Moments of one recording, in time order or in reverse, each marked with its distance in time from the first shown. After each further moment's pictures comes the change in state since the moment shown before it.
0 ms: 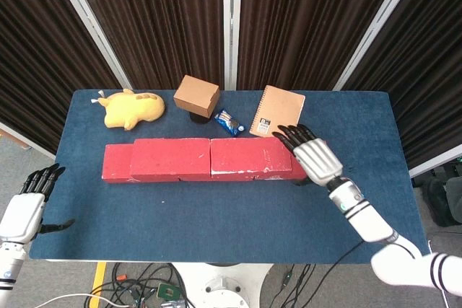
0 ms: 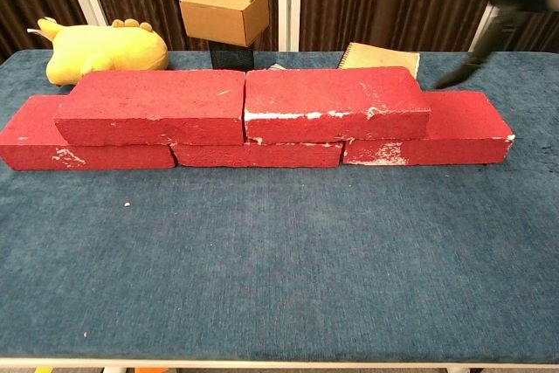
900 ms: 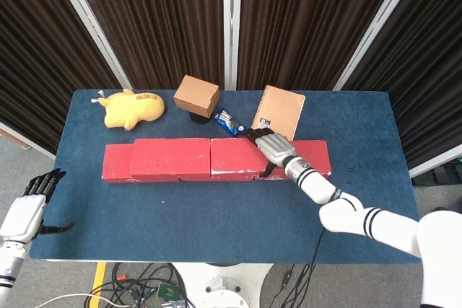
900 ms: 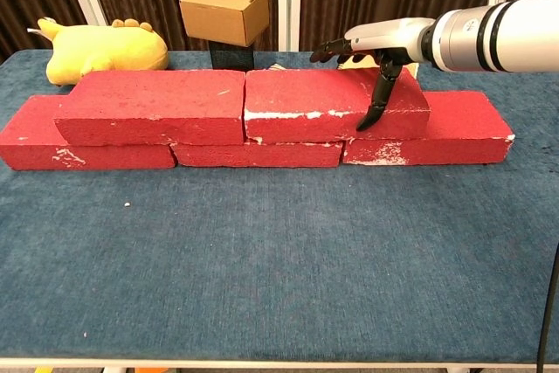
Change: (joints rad) left arm -0.020 0.005 0.011 0.018 -0.058 -0.099 -0.042; right arm 0.324 -0.322 0.084 0.470 0.290 -0.532 0.150
